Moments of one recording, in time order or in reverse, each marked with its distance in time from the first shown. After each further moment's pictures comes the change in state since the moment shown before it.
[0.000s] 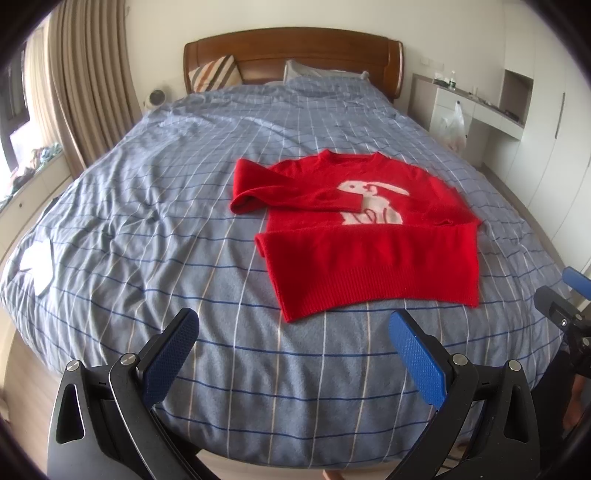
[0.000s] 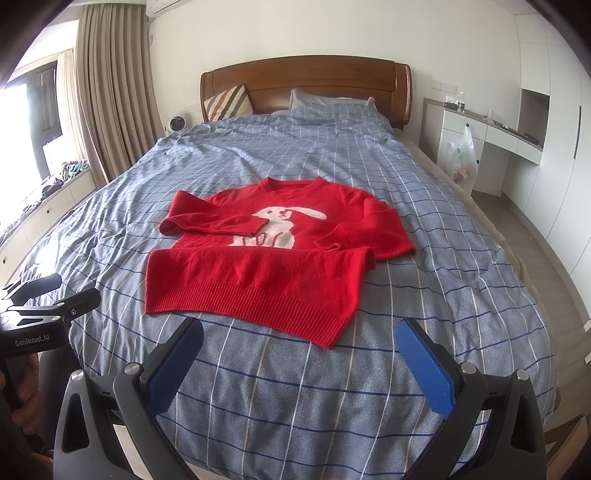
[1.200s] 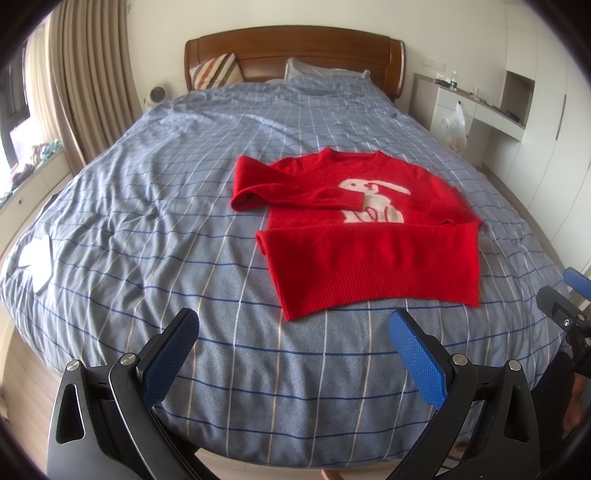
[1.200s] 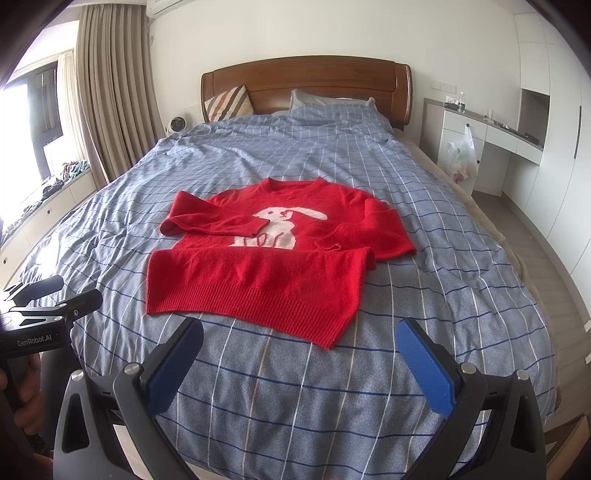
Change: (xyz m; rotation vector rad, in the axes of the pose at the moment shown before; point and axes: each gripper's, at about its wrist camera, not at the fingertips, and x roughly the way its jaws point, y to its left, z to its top) left arm 0.001 0.002 -0.002 -0.003 0.005 -0.002; right arm 0.000 0.000 0.000 0.002 0.000 0.001
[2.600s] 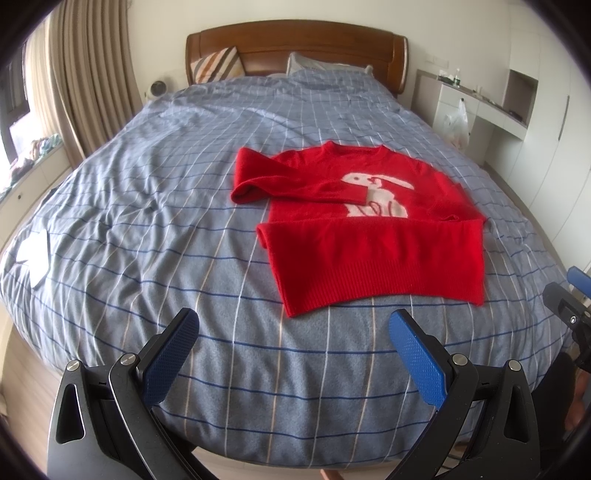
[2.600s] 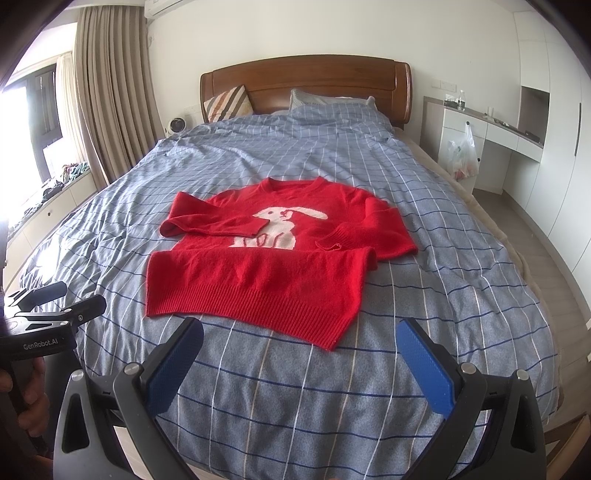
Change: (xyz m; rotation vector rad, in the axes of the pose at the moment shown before) left arm 0.007 0.002 -0.010 -0.003 0.012 -0.001; right arm 0.000 0.000 0.001 0.003 0.005 0.003
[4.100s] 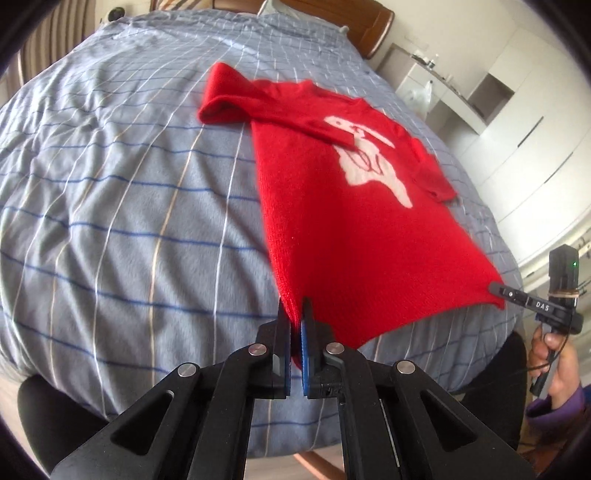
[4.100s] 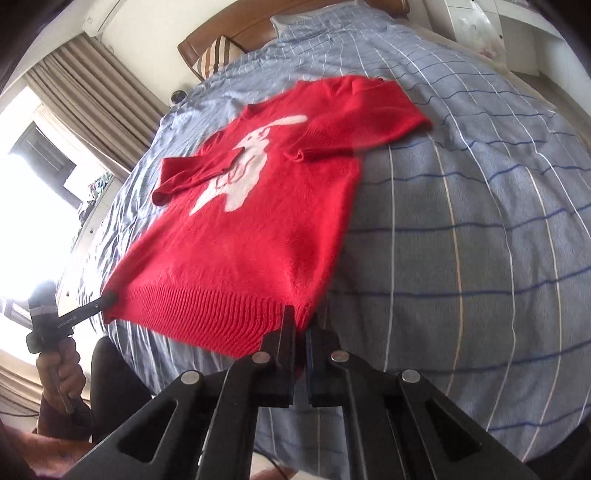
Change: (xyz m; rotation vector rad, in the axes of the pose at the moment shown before) left arm 0.055 0.062 -0.021 -0.092 0.253 -0.341; right arm 0.093 -0.088 -0.044 0.230 0.358 0.295
